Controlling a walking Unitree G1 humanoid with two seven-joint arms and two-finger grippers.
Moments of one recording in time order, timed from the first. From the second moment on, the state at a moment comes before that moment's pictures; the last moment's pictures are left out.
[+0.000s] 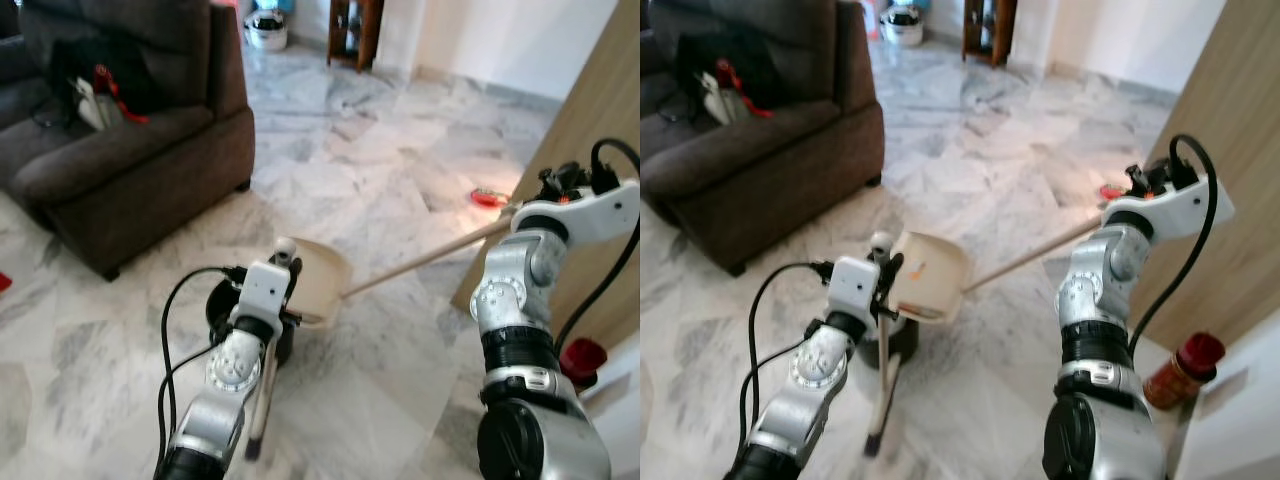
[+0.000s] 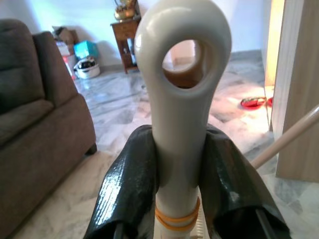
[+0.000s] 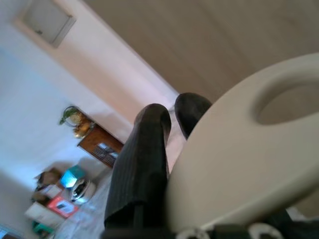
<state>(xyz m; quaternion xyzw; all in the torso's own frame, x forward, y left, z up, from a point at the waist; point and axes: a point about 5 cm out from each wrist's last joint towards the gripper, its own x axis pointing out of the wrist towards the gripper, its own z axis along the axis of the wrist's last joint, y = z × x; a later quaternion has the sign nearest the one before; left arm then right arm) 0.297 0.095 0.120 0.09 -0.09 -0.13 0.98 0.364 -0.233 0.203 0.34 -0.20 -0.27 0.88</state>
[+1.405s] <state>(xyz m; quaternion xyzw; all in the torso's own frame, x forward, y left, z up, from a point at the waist) 0.298 0.088 0.126 0.09 -0.11 -0.14 0.98 0.371 -0.201 0.210 0.32 -0.21 -0.16 0.91</state>
